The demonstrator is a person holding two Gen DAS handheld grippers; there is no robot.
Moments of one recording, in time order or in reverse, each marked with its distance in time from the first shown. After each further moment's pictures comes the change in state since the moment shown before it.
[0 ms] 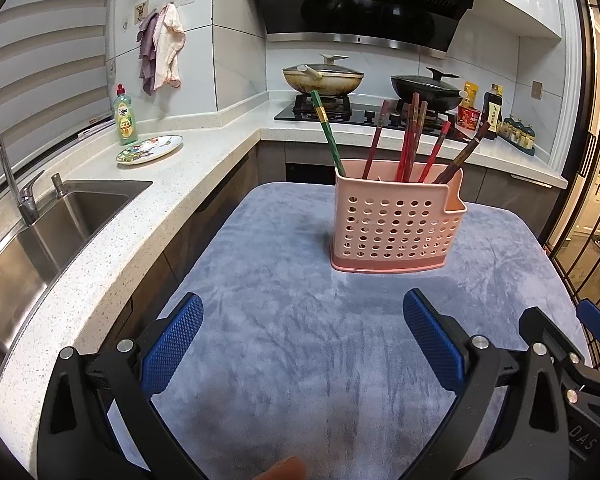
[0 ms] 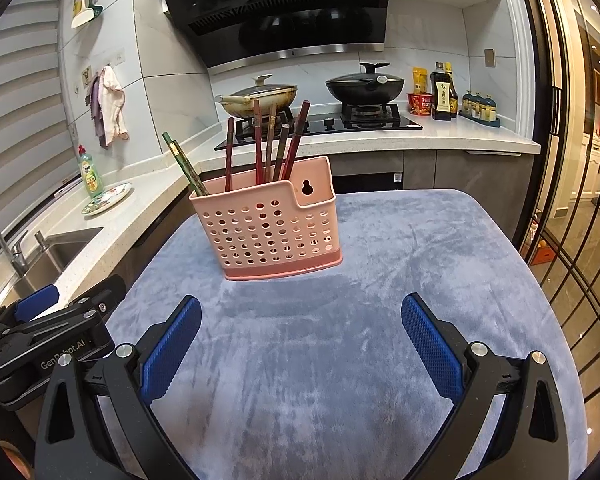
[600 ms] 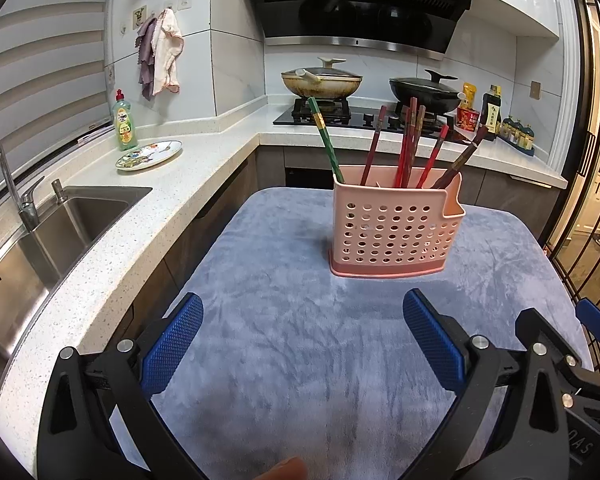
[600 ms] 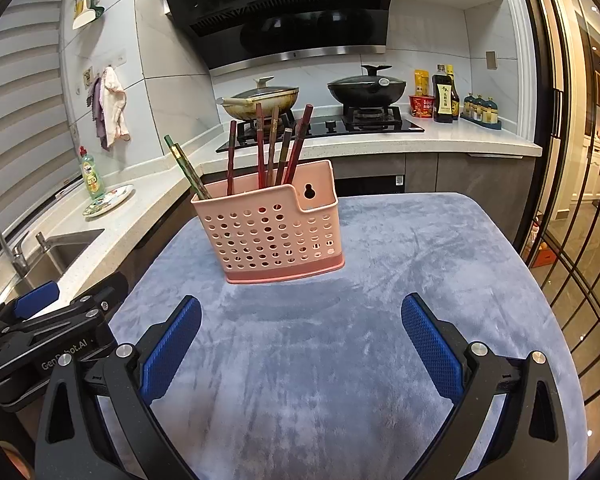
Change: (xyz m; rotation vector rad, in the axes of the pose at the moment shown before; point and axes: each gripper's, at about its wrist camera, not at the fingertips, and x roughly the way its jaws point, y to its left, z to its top) left arm -0.001 -0.003 0.004 0.007 -0.008 0.002; right arm 0.001 0.003 0.002 -0.003 -0.007 0.004
